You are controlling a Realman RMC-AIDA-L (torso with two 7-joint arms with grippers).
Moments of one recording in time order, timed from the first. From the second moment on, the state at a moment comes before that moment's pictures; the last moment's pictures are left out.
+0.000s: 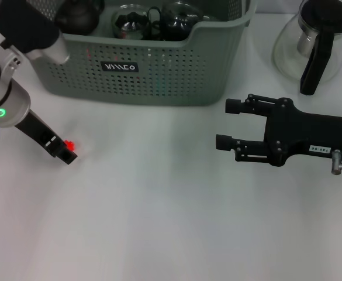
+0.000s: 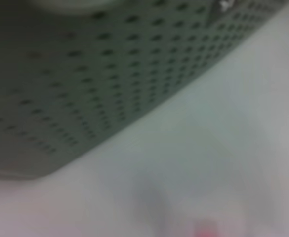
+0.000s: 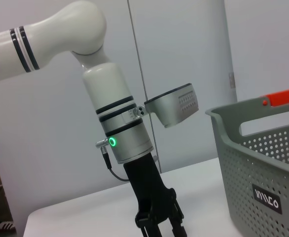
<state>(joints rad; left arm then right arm) -0.52 -2.13 1.23 1.26 2.86 1.51 -2.41 0.49 2.09 -0.98 -0.58 -1.70 -1.59 1.20</state>
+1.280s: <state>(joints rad) -0.55 -2.13 1.28 1.20 2.86 1.46 -2.45 0.48 2.09 -0.98 -0.58 -1.70 -1.58 1.20</state>
